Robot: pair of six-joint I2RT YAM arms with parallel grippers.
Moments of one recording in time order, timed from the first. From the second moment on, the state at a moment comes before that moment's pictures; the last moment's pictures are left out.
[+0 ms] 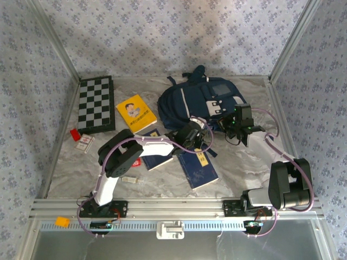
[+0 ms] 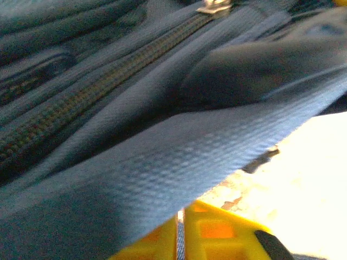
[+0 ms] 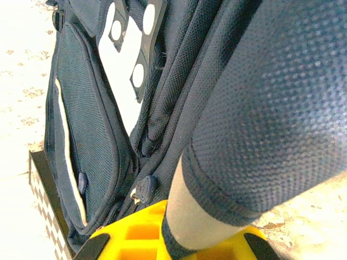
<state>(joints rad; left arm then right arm) -1.00 2.03 1.24 0.19 -0.16 -0.39 0.15 1.35 0.79 -0.19 -0.23 1.10</state>
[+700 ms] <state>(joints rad) -1.03 2.13 1.25 0.45 -0.32 -0.35 0.19 1.33 0.81 -0.21 -0.22 1.11</state>
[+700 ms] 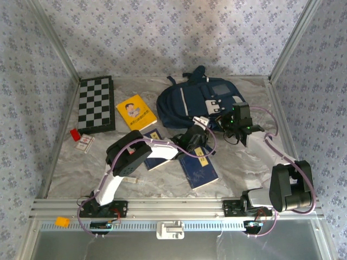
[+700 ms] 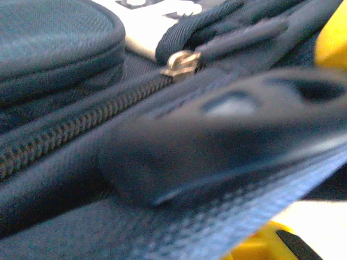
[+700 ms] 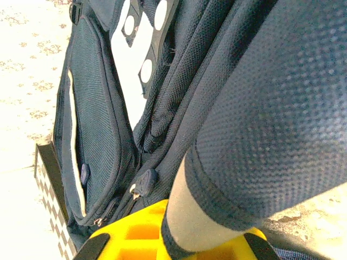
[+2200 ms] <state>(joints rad) -0.93 1.90 1.01 0.38 -0.16 -0.34 0.06 1.48 0.93 -0.27 -0.37 1.01</state>
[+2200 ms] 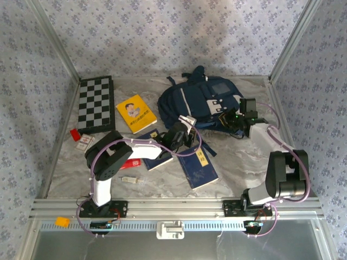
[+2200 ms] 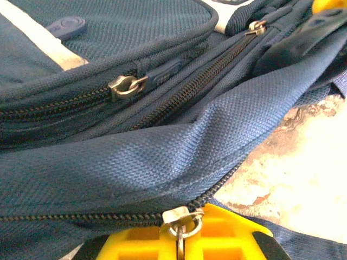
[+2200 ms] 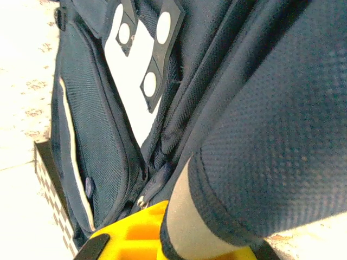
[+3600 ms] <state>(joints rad) -0.93 1.94 1.28 -0.03 -0.03 -0.48 0.26 1.51 0.83 -0.14 -0.32 1.19</state>
